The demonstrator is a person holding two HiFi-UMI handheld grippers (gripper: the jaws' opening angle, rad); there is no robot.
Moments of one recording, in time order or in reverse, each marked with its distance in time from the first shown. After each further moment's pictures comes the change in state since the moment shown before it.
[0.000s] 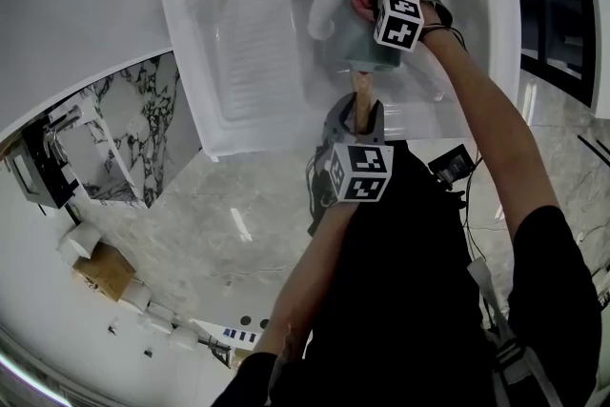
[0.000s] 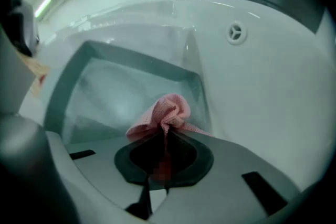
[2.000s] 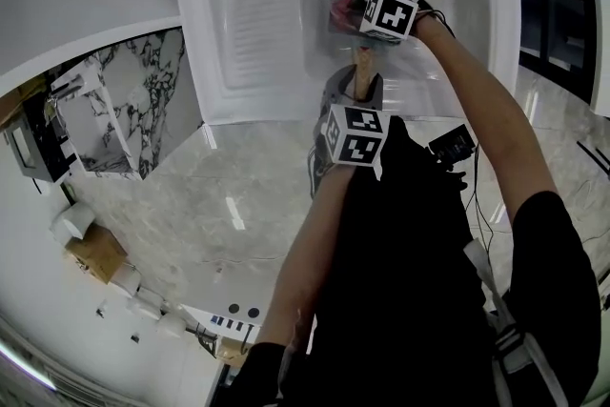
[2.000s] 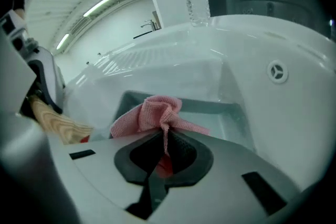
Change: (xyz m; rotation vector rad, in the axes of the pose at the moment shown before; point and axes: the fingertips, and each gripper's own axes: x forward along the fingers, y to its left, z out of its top) left arm 0.001 -0.002 0.000 -0.015 0.009 -0.007; right arm -0.027 0.067 0.073 0.089 -0.239 0.255
